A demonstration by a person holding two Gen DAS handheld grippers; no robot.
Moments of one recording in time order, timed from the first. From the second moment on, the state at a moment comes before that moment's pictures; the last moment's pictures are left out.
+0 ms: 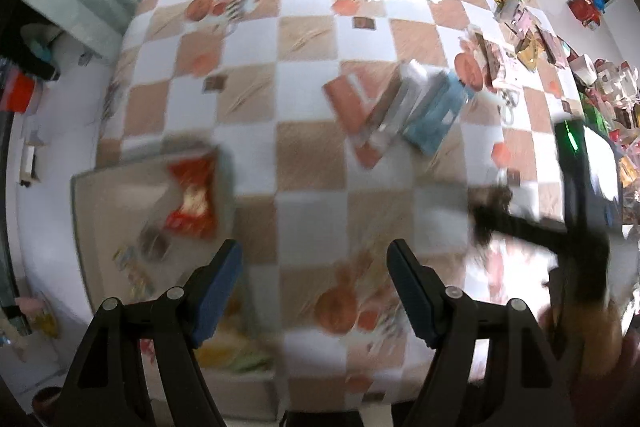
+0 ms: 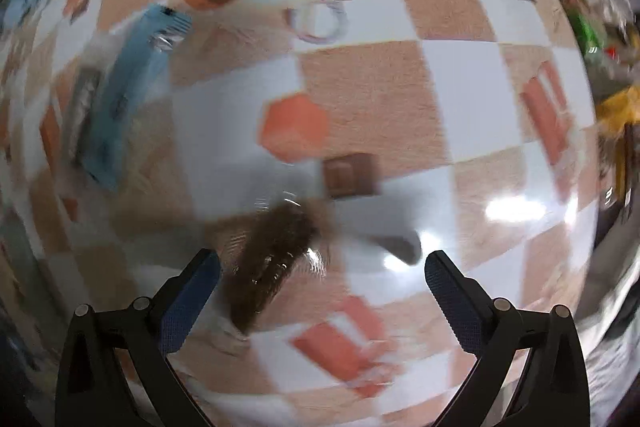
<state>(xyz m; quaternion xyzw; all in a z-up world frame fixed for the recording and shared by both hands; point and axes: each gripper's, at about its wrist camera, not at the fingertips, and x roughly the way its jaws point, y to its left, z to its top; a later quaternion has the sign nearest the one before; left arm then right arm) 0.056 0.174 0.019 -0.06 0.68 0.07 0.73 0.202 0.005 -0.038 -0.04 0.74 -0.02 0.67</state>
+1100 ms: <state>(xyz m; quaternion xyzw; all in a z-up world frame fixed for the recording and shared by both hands) 0.197 0.139 -0.073 0.02 0.70 0.02 0.71 0.177 -0.004 -0.029 -0.26 0.67 0.19 0.67</state>
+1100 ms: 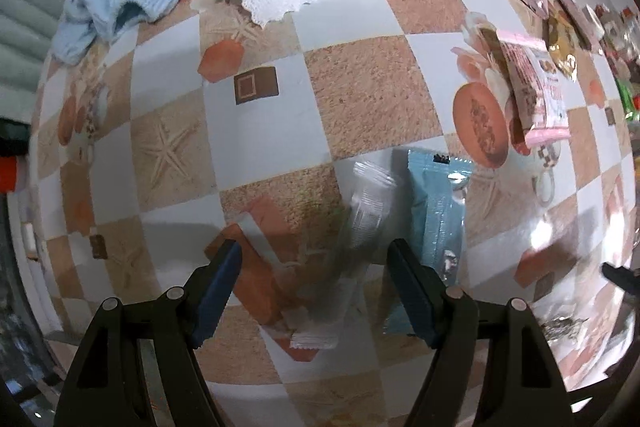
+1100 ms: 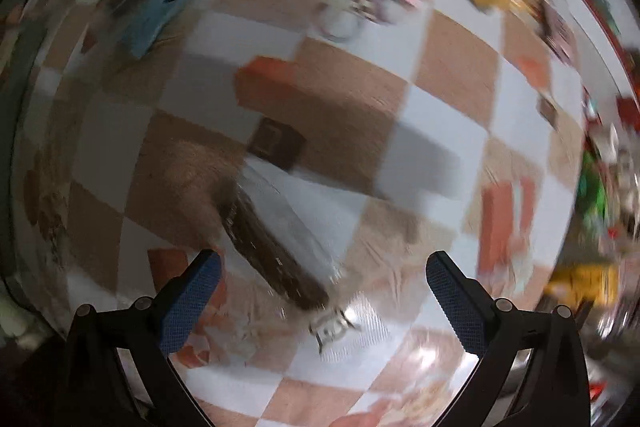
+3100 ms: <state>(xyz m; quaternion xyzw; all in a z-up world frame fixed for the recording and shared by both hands) -0.023 0.168 0.037 -0.05 0.69 -0.04 0.72 0.091 0.031 0.051 -0.02 0.72 0.19 0.66</state>
